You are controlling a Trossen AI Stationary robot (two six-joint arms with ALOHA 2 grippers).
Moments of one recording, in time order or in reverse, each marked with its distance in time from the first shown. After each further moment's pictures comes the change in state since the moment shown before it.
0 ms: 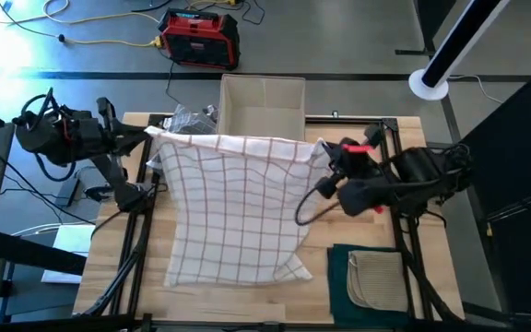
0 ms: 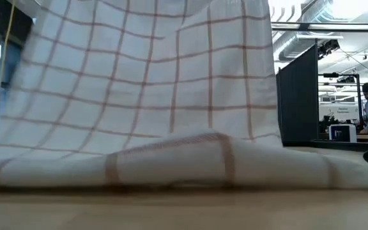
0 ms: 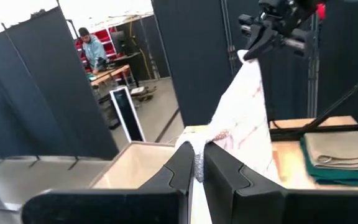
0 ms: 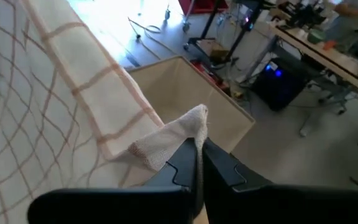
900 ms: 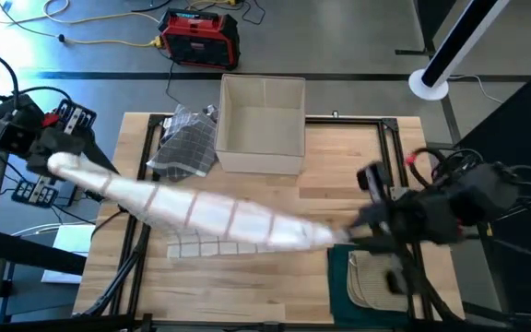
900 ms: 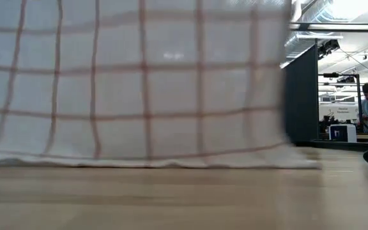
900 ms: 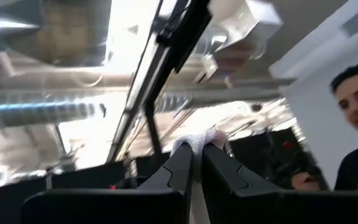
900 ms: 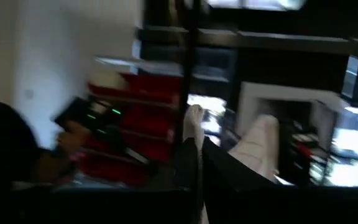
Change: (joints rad) left arm -0.001 0.132 -0.027 1.005 1.041 0.457; right arm 0.347 -0.013 0.082 1.265 -0.708 -0.880
